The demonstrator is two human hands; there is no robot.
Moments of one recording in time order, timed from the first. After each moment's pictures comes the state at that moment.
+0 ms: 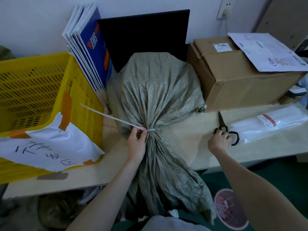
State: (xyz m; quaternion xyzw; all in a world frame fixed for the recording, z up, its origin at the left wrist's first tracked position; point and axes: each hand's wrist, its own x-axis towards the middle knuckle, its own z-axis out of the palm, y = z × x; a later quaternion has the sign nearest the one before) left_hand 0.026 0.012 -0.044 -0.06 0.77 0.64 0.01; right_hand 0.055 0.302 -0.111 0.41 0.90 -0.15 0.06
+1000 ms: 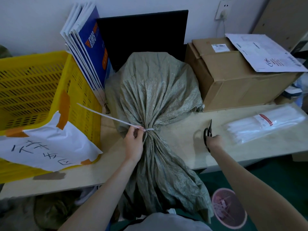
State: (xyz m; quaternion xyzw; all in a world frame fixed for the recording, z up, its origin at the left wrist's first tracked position) left_hand 0.026 0.008 -0.043 -0.06 0.77 0.64 -0.01; right_hand 0.053 0.297 -0.107 0.51 0.73 -0.46 0.01
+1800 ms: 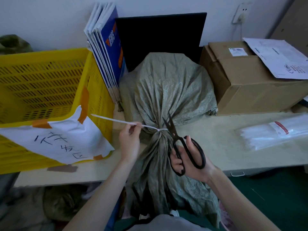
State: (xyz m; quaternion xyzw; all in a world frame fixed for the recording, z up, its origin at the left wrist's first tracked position) left_hand 0.031 -0.038 0.000 -0.08 0.74 0.66 -0.09; right_hand 0.107 0.156 -0.019 0.08 0.31 -0.89 0.31
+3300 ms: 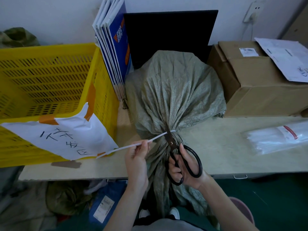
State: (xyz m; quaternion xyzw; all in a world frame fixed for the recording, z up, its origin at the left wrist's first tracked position) left_hand 0.096 -0.027 0.009 -0.18 0.55 0.82 -0.06; right_hand 0.108 0.125 -0.041 0.15 0.36 -0.85 0.35
